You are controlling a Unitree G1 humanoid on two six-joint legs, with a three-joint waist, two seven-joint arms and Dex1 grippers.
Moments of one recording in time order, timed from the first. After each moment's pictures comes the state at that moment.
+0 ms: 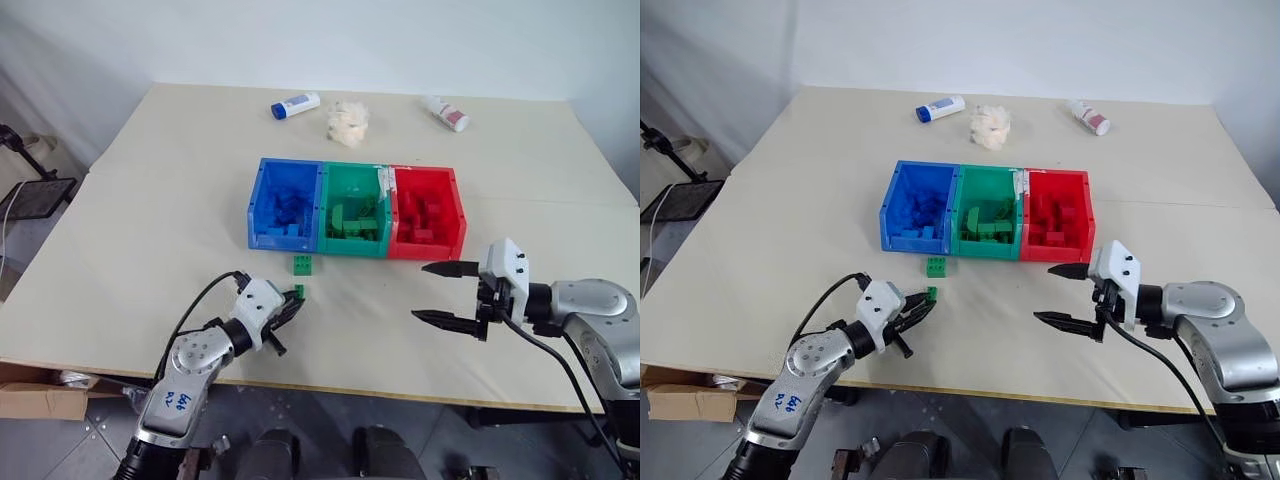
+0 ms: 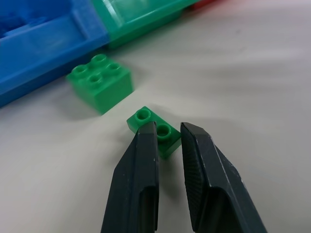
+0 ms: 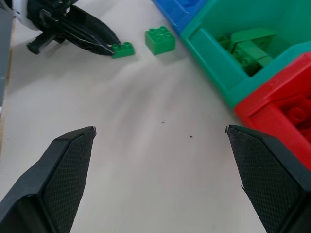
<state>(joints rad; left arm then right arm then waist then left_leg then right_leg) -0.08 0.35 -0.12 -0.30 -0.10 0.30 -0.55 -0.21 -0.82 -0.12 -0.22 0.46 0.39 1.13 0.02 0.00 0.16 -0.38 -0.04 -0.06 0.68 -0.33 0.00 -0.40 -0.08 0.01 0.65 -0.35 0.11</state>
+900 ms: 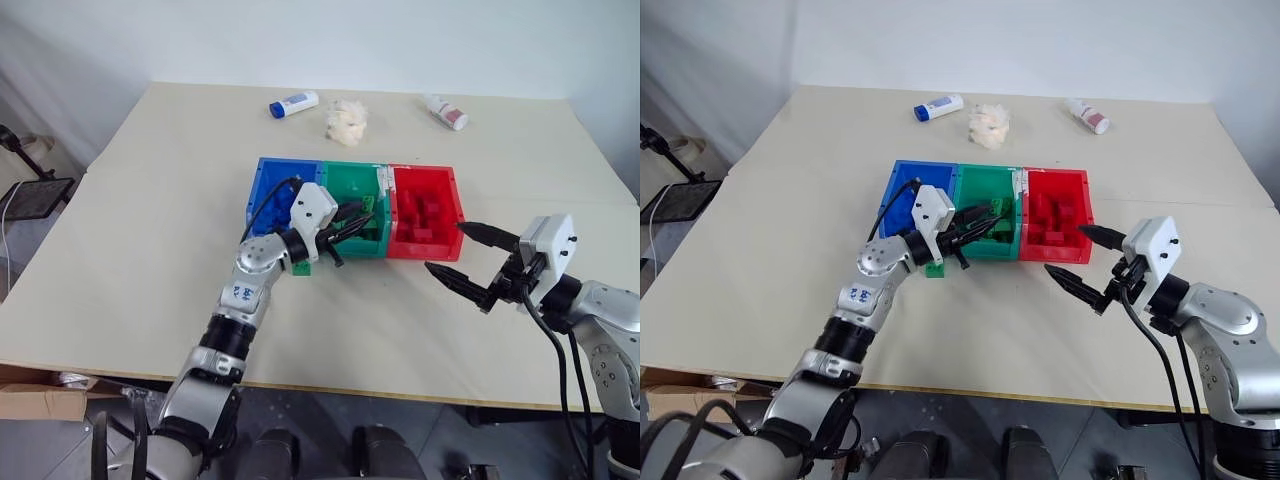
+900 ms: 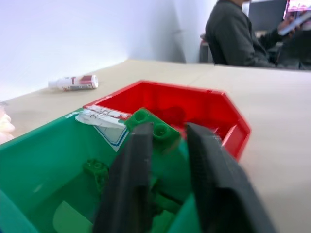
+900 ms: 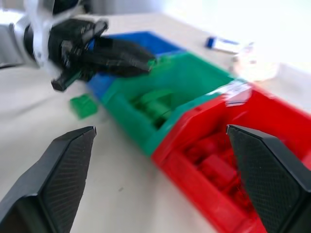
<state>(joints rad) -0.81 0.11 -0.12 0.55 -0.15 -0.11 -0.66 -0.14 -0.66 -0.30 -0.38 0.54 0.39 0.80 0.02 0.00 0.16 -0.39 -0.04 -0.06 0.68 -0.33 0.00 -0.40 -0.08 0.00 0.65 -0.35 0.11</state>
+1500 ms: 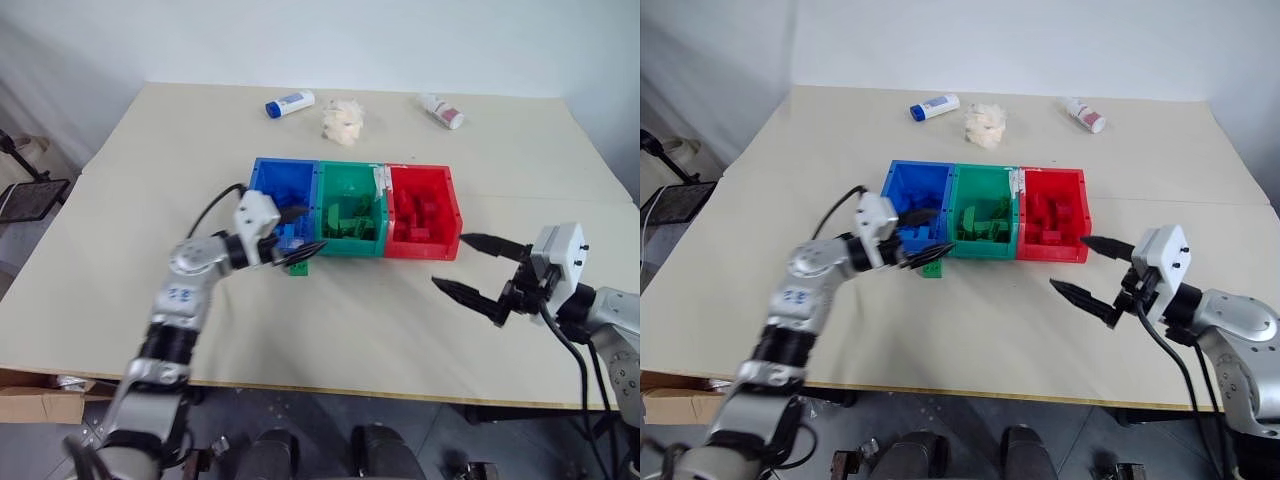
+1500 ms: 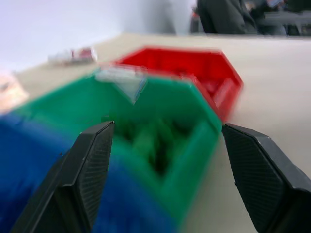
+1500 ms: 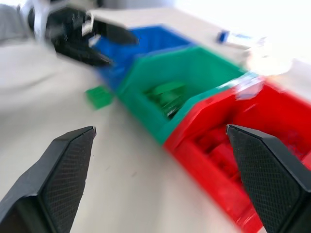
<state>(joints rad) -0.55 0.48 -0.01 0.19 -0.29 0.14 -0.93 -0.06 -0.79 -0.32 -0.33 0.61 0.38 1.02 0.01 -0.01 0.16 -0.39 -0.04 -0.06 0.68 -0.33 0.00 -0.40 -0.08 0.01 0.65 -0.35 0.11</state>
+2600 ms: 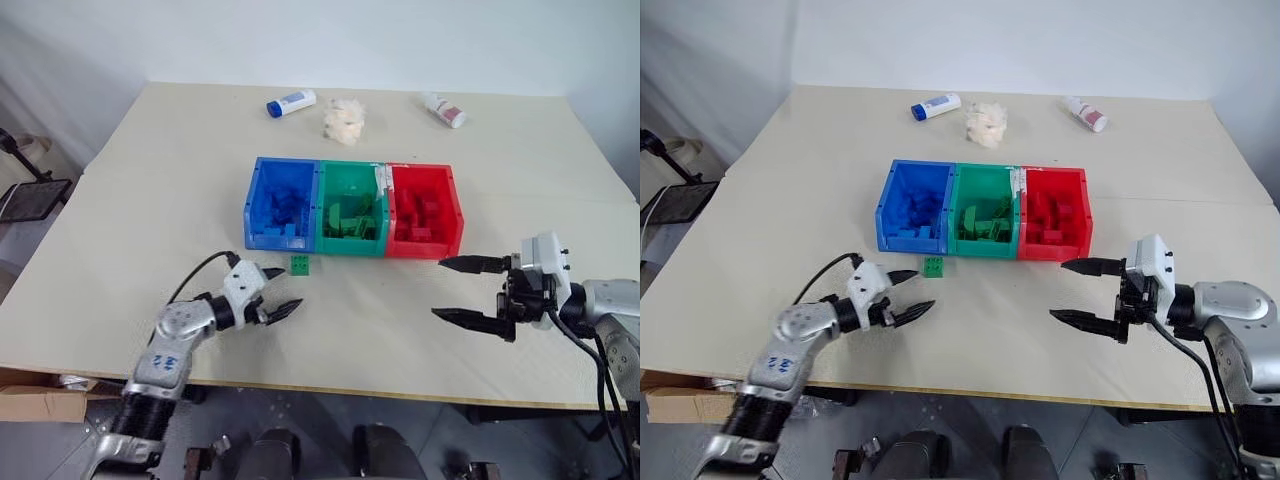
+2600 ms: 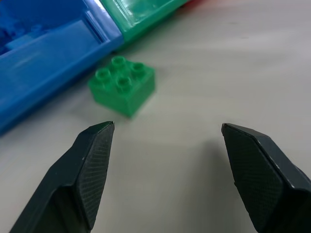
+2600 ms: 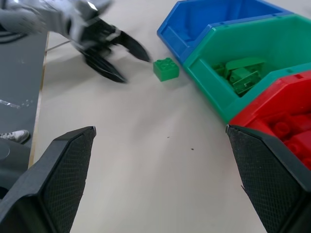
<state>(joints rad) -0.30 0.41 -0.09 0.11 -0.09 0.04 -0.70 -0.16 -0.84 -0.21 -0.18 0.60 0.33 1.24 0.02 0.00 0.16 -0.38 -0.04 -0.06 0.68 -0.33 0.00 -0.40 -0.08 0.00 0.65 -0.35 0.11</state>
